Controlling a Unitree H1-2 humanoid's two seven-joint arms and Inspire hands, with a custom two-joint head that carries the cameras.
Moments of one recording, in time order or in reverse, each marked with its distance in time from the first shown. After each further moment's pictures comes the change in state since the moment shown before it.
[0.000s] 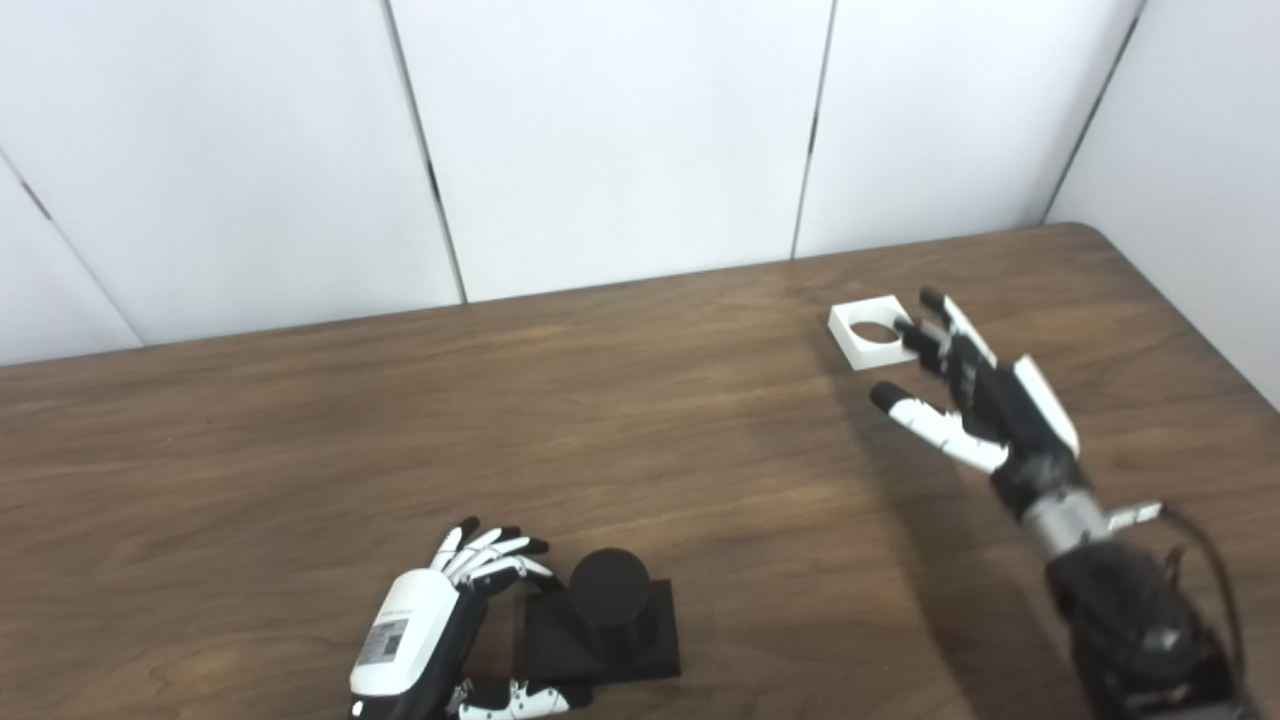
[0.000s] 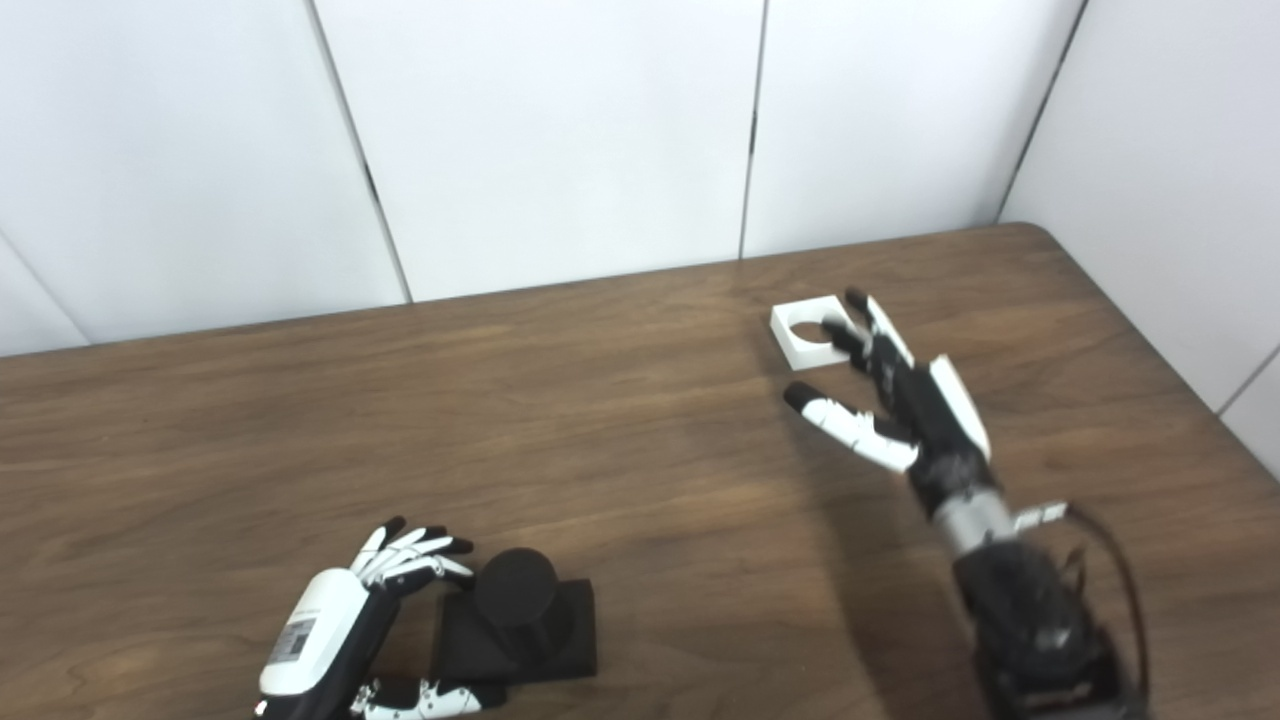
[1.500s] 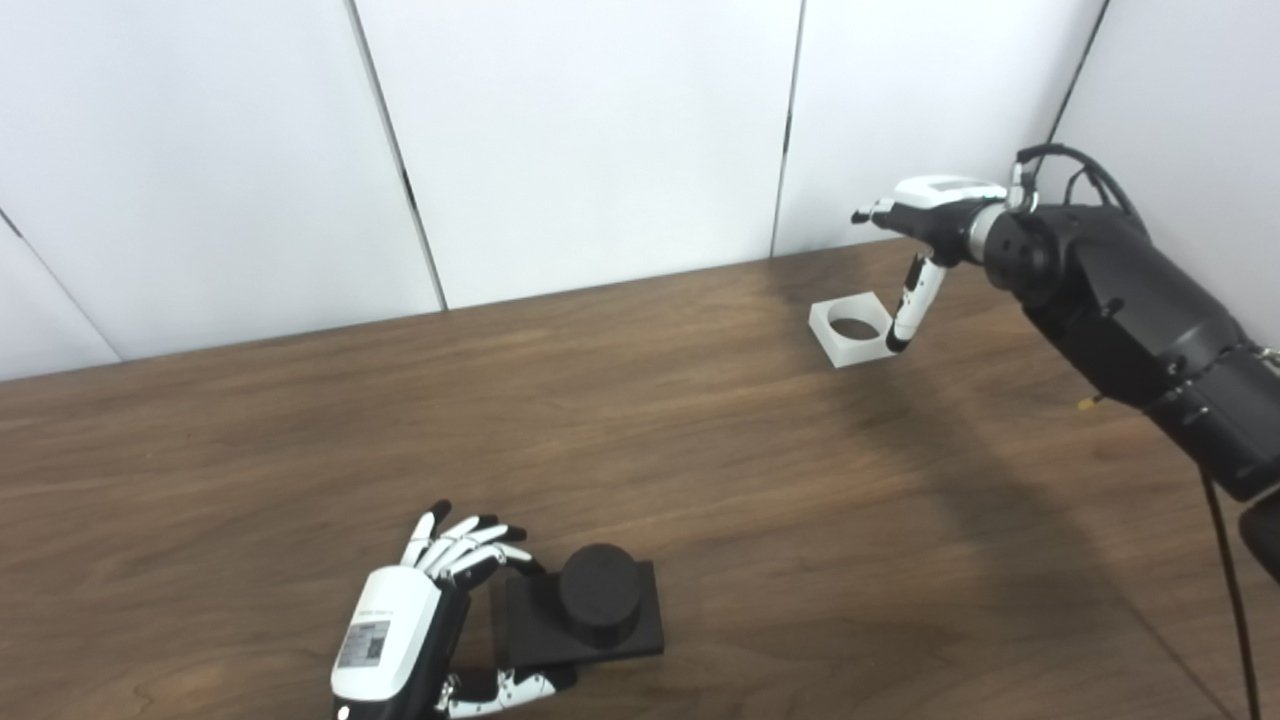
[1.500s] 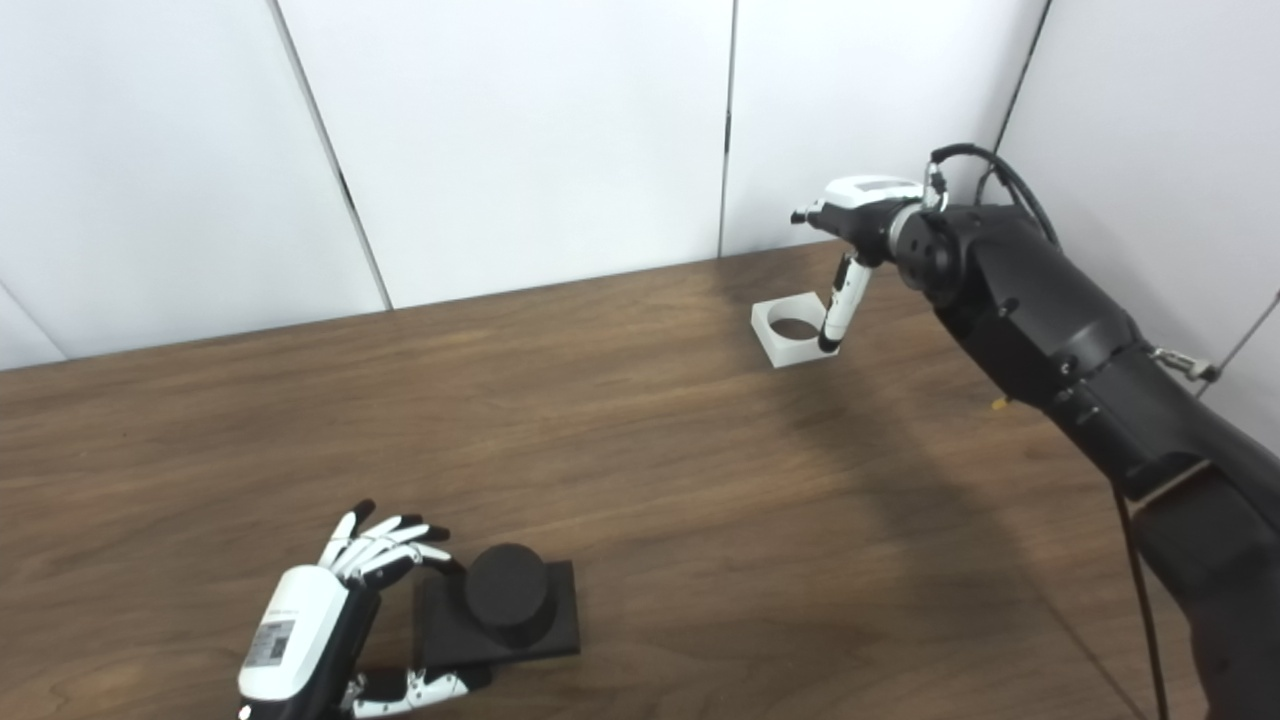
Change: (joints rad) left arm -0.021 -0.031 -0.012 0.042 0.088 -0.057 0.142; right arm -0.695 -0.375 0.518 0.534 -0.671 0.129 0.644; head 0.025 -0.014
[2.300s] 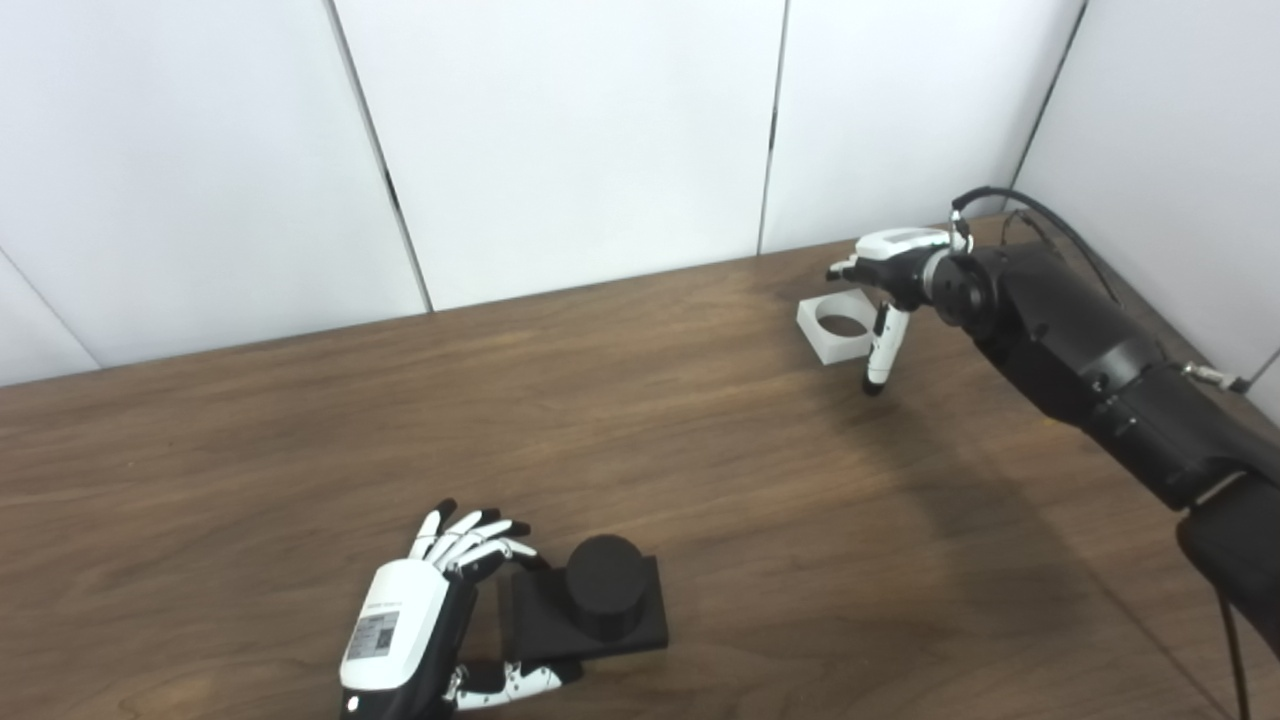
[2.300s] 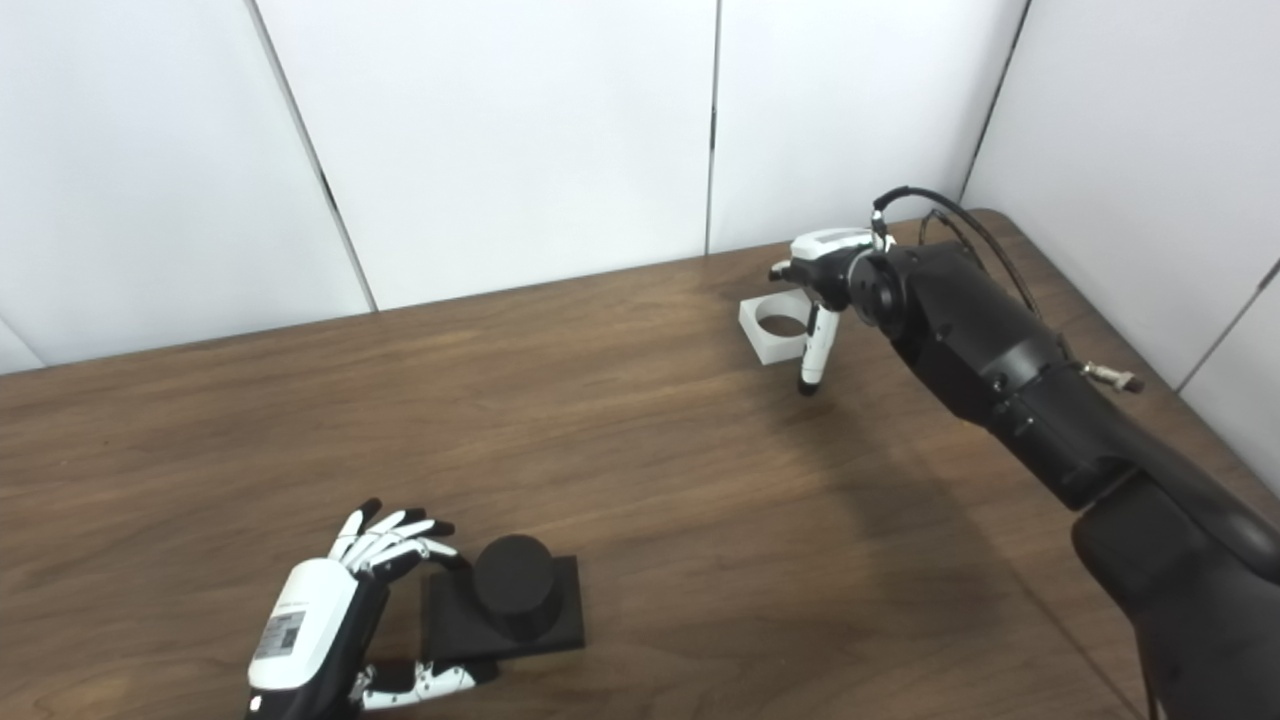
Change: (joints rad) left arm -0.004 -0.018 -0.001 -0.015 0.002 0.058 -0.067; right arm -0.016 0.078 0.055 0.154 -0.077 -0.066 0.008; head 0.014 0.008
